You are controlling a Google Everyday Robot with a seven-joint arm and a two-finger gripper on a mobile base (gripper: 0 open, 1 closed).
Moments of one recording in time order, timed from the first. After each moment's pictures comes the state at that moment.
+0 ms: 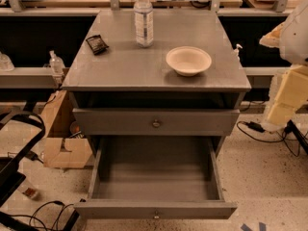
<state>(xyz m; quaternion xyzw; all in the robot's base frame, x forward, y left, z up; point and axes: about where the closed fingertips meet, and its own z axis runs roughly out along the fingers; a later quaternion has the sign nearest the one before) 0.438 -0.215 0.982 -0.60 0.78 -0.04 0.17</state>
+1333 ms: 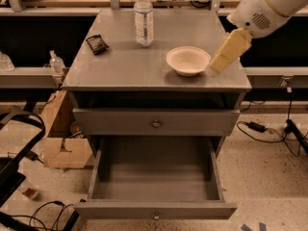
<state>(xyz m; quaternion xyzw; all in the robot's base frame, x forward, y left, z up) 0.581 -0.171 0.977 -0.53 0.80 0.04 0.29</state>
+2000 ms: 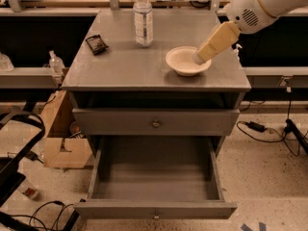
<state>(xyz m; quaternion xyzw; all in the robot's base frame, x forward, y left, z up) 0.612 -0.154 0.990 -0.48 0.79 0.06 0.37</state>
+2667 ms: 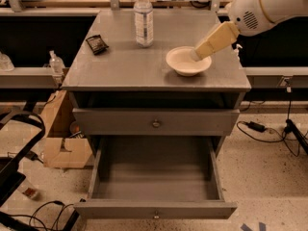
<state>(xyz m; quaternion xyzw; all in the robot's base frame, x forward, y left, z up) 0.620 -0.150 0.992 -0.45 0.79 0.08 0.42</state>
